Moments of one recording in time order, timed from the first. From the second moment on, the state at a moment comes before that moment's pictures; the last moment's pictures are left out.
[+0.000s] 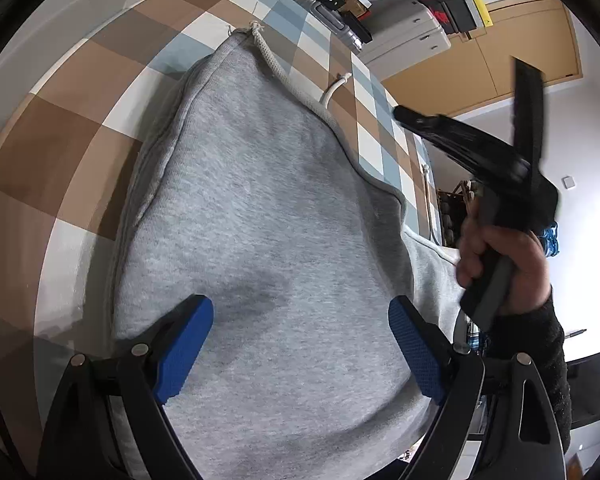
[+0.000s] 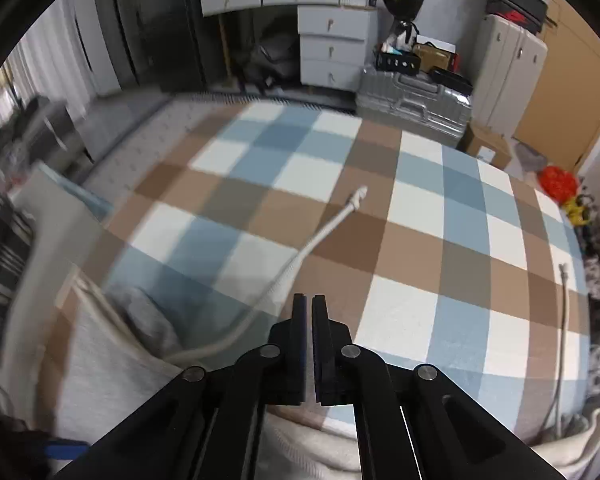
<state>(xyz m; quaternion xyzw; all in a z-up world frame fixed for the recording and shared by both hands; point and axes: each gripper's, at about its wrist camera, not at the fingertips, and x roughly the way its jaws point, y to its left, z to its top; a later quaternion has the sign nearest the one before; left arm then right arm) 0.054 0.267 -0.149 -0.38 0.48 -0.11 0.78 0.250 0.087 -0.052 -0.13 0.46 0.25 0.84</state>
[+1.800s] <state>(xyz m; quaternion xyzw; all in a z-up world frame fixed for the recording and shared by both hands) 0.033 0.213 -0.149 -0.25 0.49 -0.12 0.83 0.092 -0.184 -0.024 0.06 0.53 0.09 0.84</state>
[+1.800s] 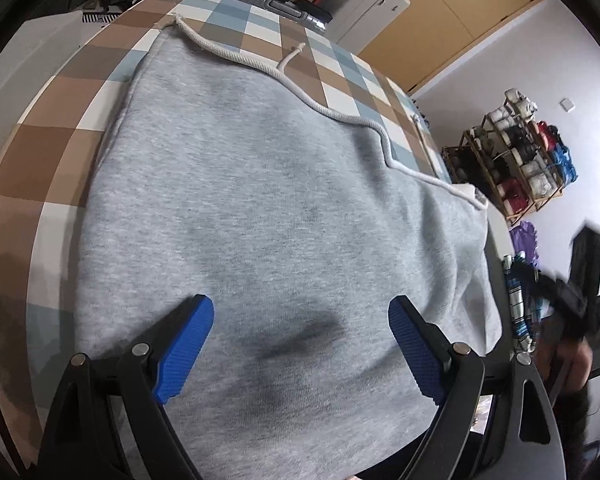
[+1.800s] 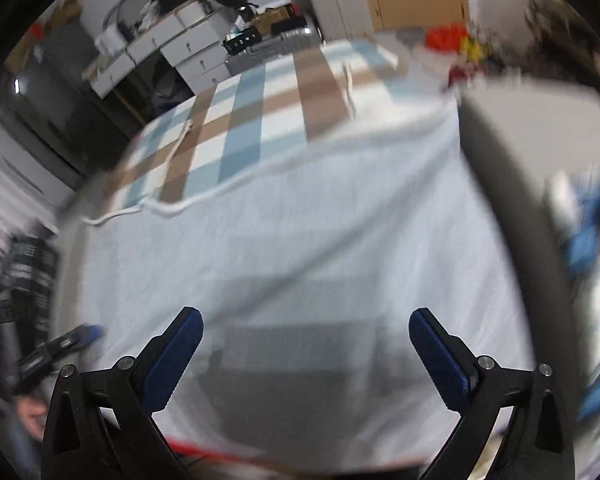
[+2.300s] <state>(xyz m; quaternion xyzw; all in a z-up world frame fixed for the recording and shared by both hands) 0.050 0.178 -0.146 -0.14 0.50 -0.10 0.85 0.241 -0.197 -0.092 -0.02 0.56 -0.02 0.82</state>
